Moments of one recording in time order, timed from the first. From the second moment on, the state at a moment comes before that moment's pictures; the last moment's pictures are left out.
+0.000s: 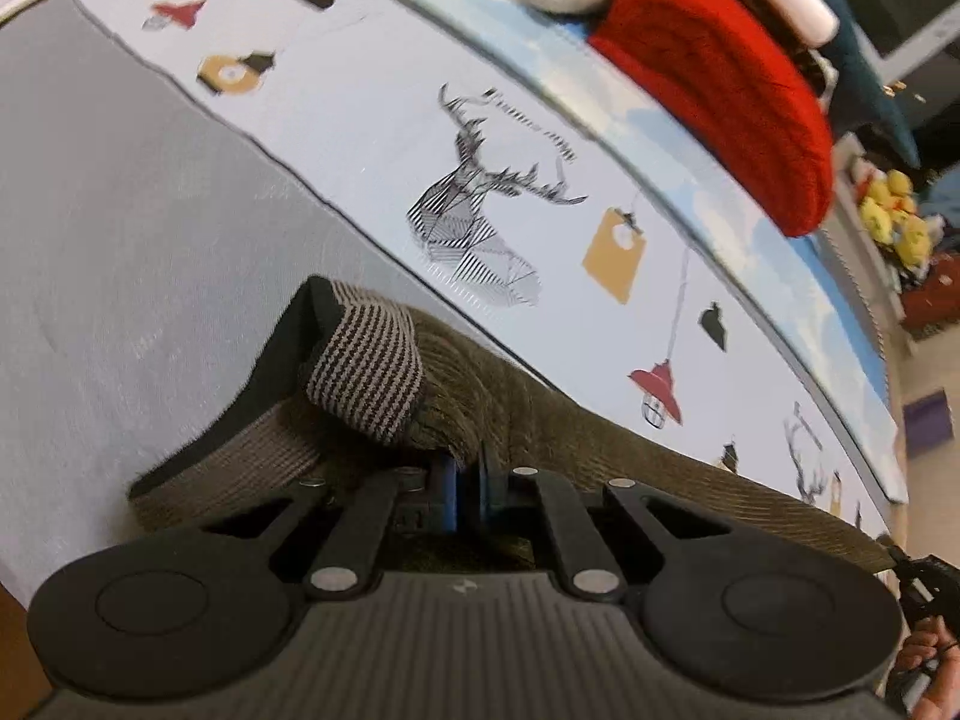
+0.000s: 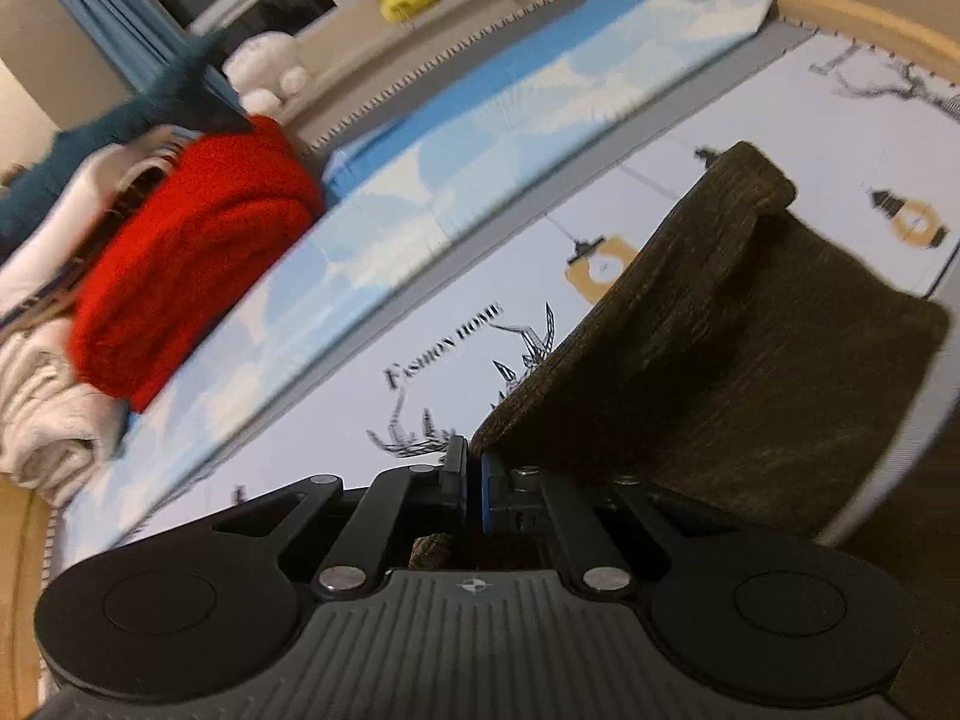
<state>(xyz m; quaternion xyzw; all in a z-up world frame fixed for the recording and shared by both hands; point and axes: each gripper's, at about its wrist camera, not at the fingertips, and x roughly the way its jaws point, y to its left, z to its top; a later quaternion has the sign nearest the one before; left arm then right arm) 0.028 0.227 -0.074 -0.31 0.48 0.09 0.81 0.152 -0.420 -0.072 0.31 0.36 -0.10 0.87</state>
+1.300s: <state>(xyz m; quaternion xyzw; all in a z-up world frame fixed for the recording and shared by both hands) 0.010 0.253 -0.114 -0.25 0.60 0.08 0.76 0.003 -0.509 -0.074 0.20 0.38 -0.21 0.88</state>
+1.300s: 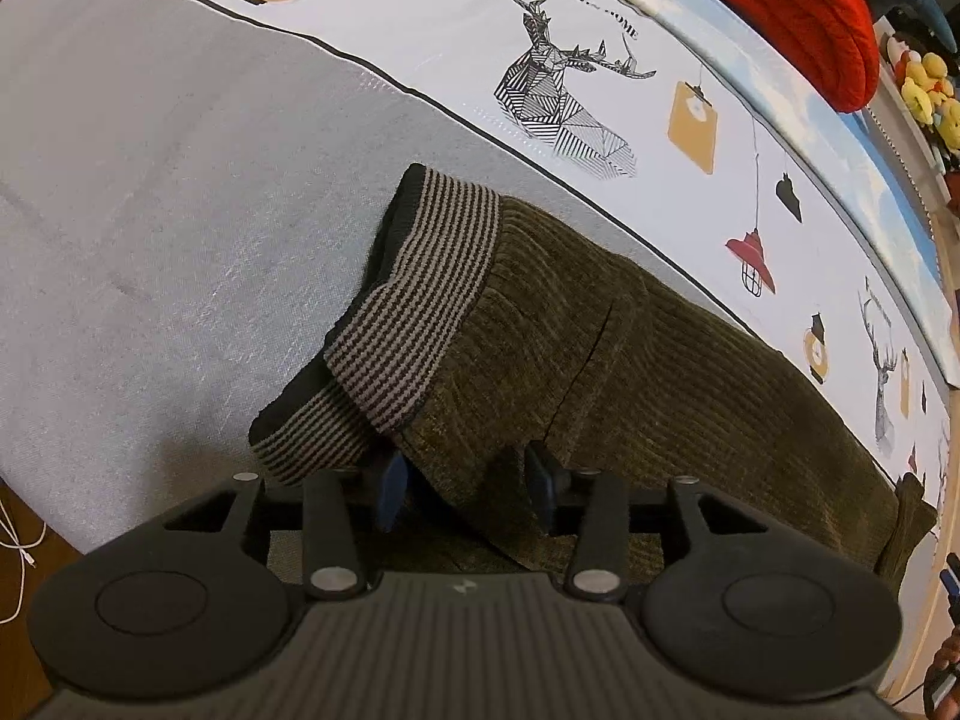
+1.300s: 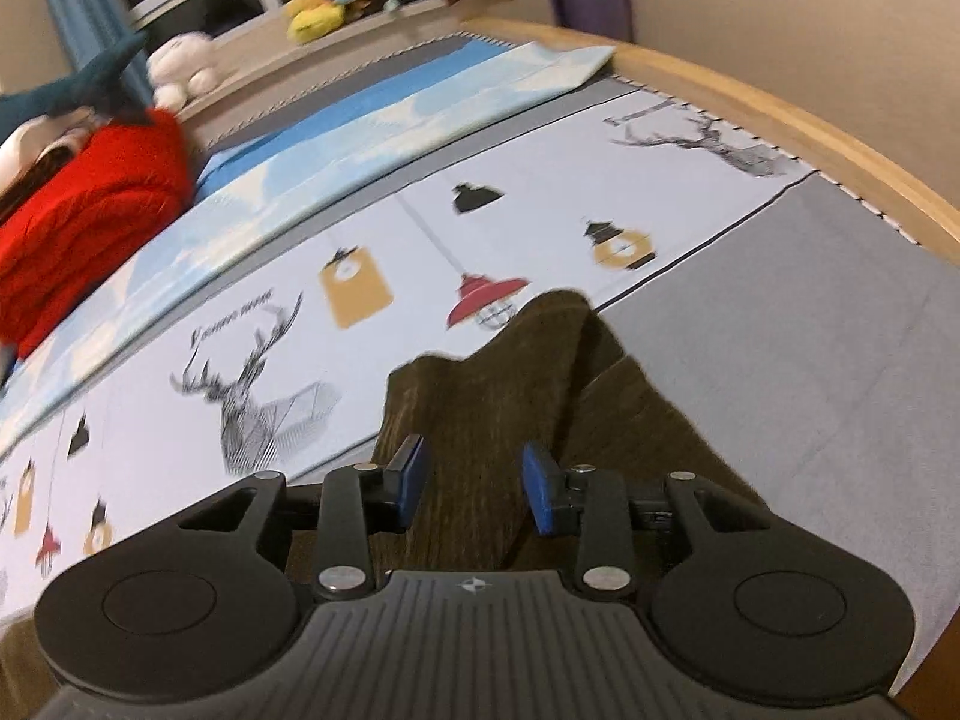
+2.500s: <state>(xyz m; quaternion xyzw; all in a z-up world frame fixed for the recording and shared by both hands) 0.027 0.257 -0.129 -0.27 0.61 0.11 0.74 0.085 -0.429 -0.135 0.02 0.52 -0.16 0.84</state>
